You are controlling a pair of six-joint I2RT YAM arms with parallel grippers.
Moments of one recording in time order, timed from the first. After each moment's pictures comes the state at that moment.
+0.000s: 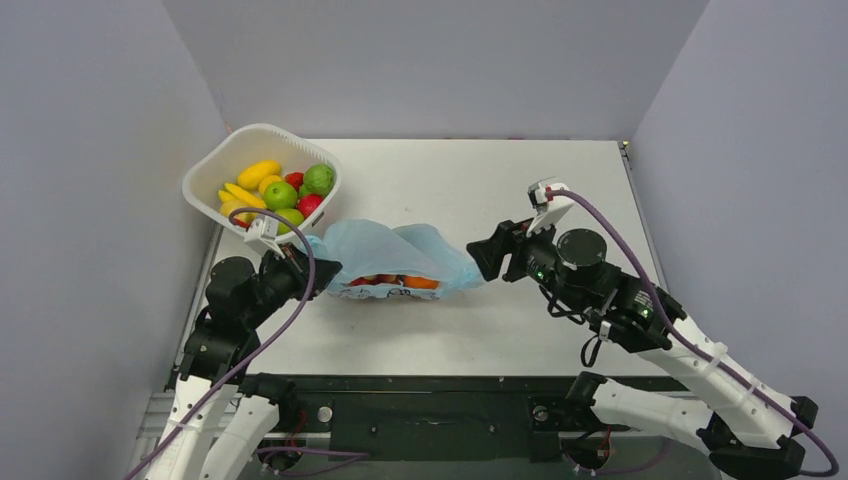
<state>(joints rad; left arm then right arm) -0.27 0.54 0.75 -0.46 0.30 -0.67 0.84 0.87 1.12 -0.56 0.22 0.40</state>
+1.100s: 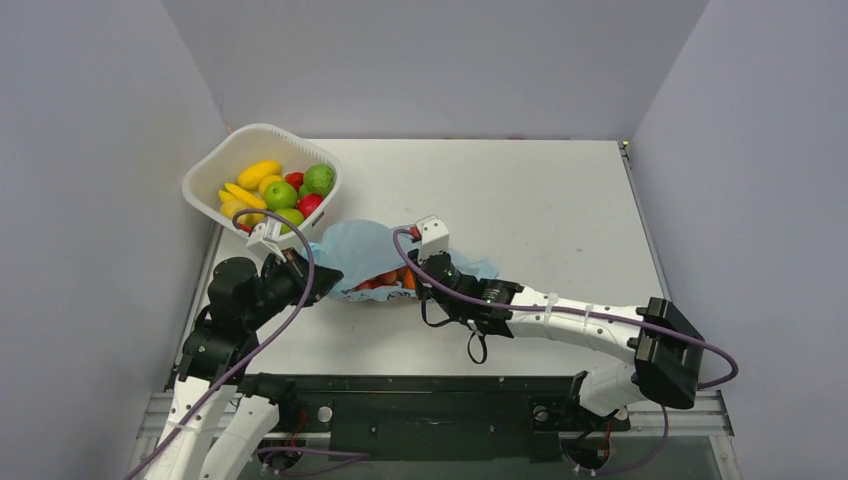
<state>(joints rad) -0.27 0.54 0.75 -0.55 0.32 -0.71 1.12 1.42 0.98 -0.08 0.49 0.35</state>
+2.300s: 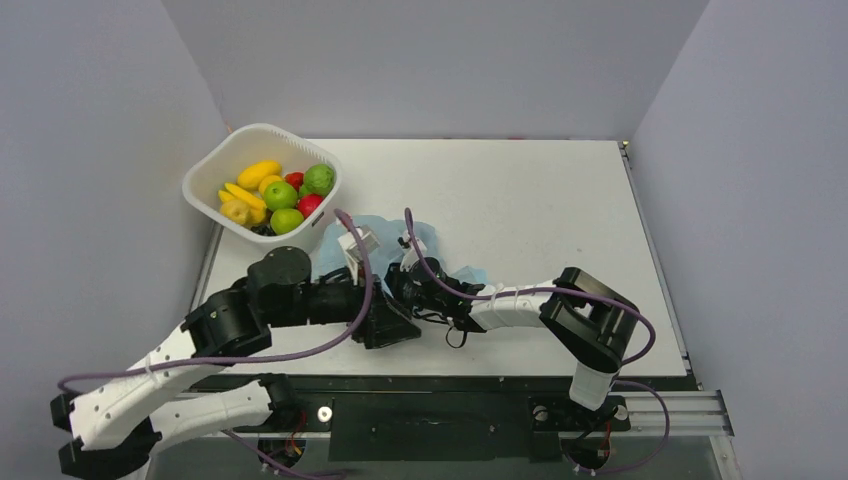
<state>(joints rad) -0.97 0.77 1.07 -0.58 0.37 -0.68 1.01 1.77 0.86 0.50 -0.11 0.89</state>
